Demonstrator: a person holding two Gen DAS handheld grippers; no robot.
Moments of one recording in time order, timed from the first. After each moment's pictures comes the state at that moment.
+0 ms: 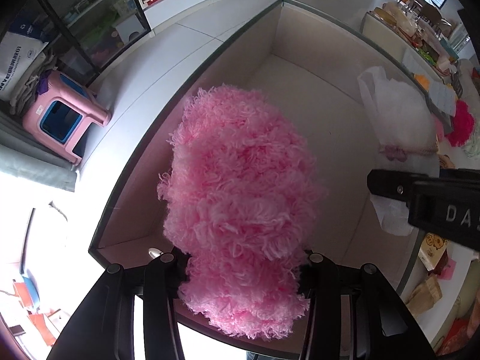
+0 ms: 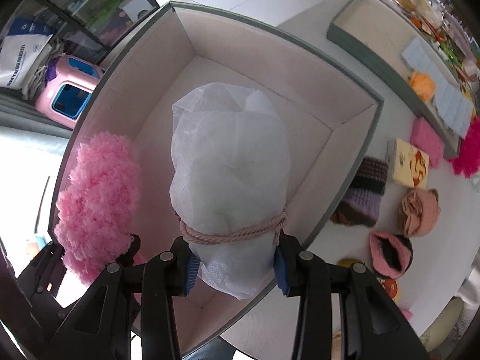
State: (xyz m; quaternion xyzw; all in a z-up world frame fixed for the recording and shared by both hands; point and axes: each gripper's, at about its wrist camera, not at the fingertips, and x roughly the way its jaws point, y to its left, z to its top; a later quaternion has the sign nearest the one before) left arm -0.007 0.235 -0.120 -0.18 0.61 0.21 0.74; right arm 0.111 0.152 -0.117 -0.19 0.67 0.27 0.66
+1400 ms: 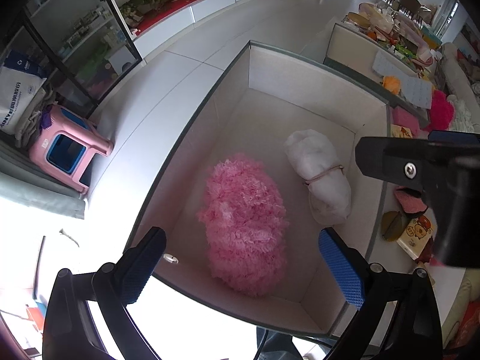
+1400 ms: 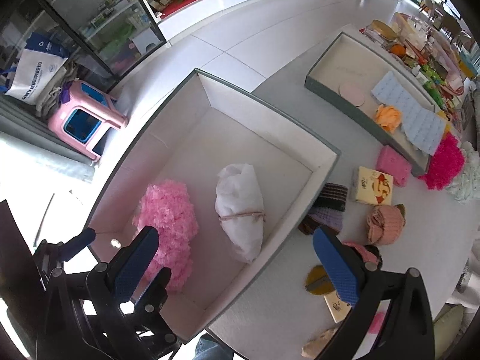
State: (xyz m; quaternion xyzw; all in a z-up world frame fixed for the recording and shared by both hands) left arm -0.007 0.208 -0.067 -0.12 0.59 0.19 0.77; right arm 0.102 0.127 -0.037 -0.17 0.61 0.29 0.72
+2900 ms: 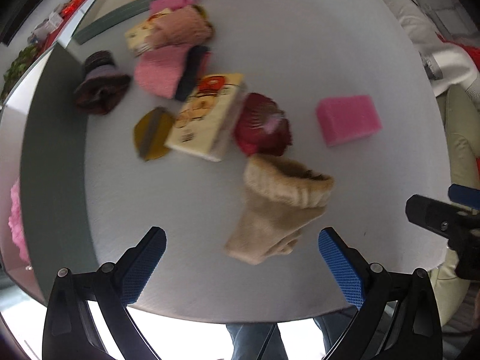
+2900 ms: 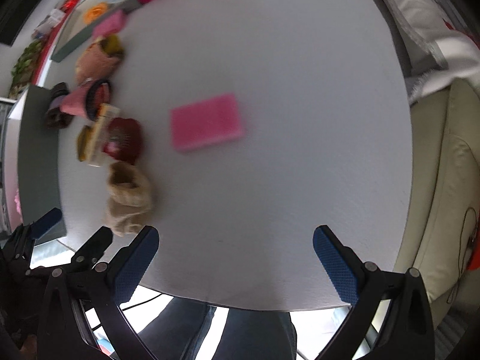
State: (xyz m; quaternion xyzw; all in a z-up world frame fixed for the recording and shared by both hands) left arm 0.020 -0.099 -0.149 0.04 0.68 -0.04 0.73; right arm 0.037 -0.265 -0.126 0.06 0.72 0.01 0.69
